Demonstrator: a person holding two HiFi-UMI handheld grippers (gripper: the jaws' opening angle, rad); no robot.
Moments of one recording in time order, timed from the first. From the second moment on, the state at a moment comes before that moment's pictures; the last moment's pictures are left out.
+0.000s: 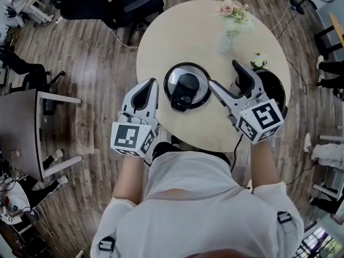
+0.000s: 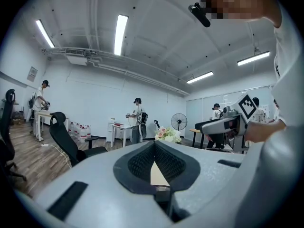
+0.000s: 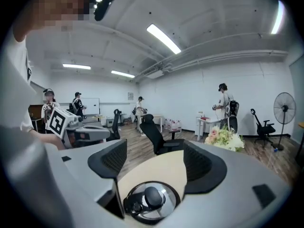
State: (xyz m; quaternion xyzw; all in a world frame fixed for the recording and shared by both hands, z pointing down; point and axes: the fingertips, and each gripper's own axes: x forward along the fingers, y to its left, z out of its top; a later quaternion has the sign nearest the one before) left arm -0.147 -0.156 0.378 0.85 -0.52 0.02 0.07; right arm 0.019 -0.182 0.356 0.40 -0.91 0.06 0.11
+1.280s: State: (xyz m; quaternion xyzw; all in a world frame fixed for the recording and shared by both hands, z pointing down) left arm -0.217 -0.151 0.427 0.82 -0.55 0.02 0.13; right arm -0.058 -0.228 0.694 0.18 -0.76 0.18 0.60
